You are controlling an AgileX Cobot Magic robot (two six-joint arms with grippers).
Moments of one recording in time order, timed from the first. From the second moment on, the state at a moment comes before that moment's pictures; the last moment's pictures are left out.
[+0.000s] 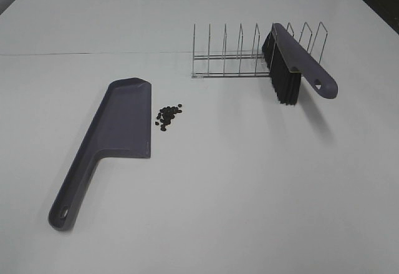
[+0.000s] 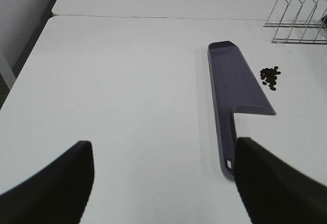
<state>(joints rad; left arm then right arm) -0.03 0.00 -0.50 -0.02 1.04 -0.06 0.01 0.00 -0.51 0.07 1.06 -0.07</state>
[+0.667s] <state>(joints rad) -0.03 0.39 -0.54 -0.17 0.76 -0.05 0.01 0.00 -0.51 0.07 1.06 -0.07</state>
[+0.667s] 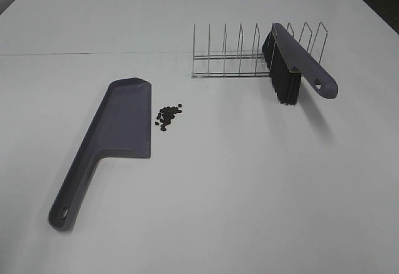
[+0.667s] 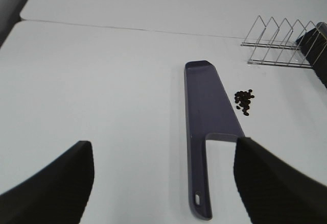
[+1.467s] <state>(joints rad) -0.24 1.69 -1.10 -0.25 0.89 -0.01 0.01 0.00 -0.51 0.07 1.06 -0.07</state>
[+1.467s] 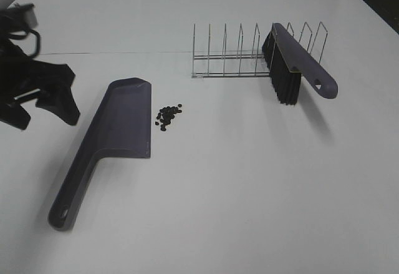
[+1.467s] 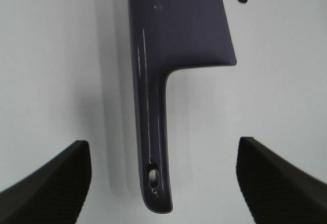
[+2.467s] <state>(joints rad) -0.38 2.06 -1.15 -0.09 0.81 -0.21 0.01 0.00 -0.51 0.07 1.06 -0.07</state>
